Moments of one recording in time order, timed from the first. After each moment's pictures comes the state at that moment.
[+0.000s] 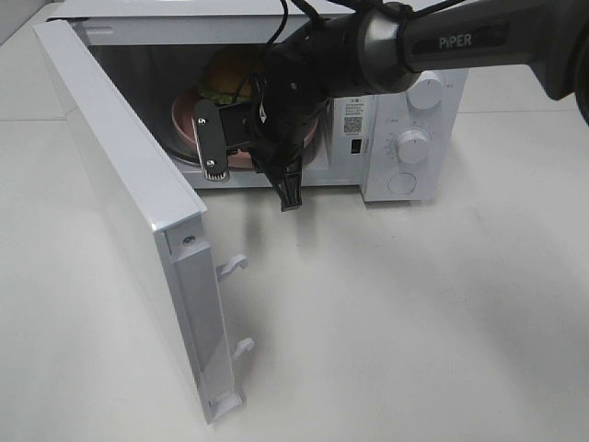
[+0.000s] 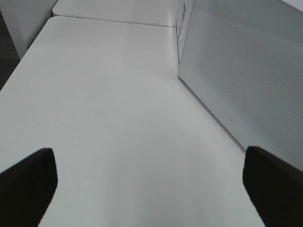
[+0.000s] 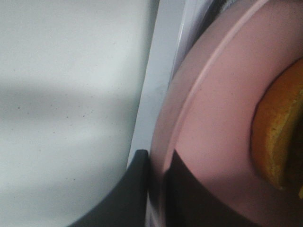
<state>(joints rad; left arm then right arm) 0.08 0.00 -0.52 -0.10 1.07 0.02 0.66 2.27 -1.71 -0.35 0.46 -0.99</state>
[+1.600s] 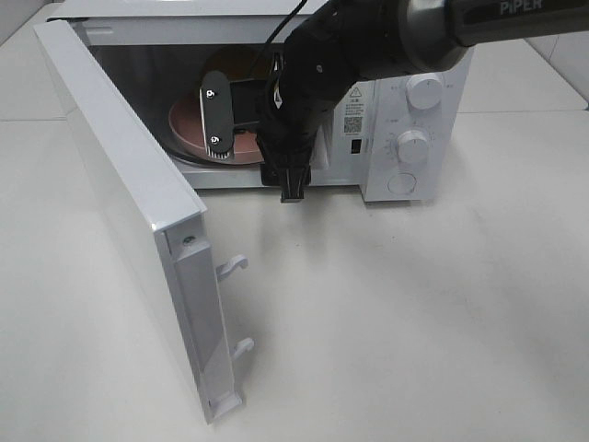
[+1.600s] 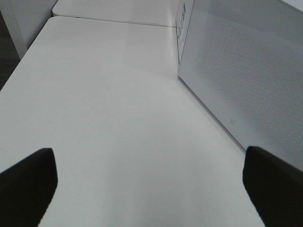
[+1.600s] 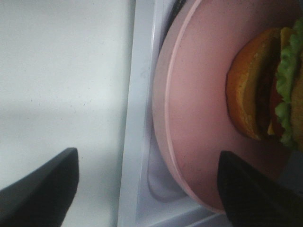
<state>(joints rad) 0.08 0.00 -0.52 -0.10 1.07 0.02 0.66 2.13 -1.57 -0.37 0.41 -0.81</state>
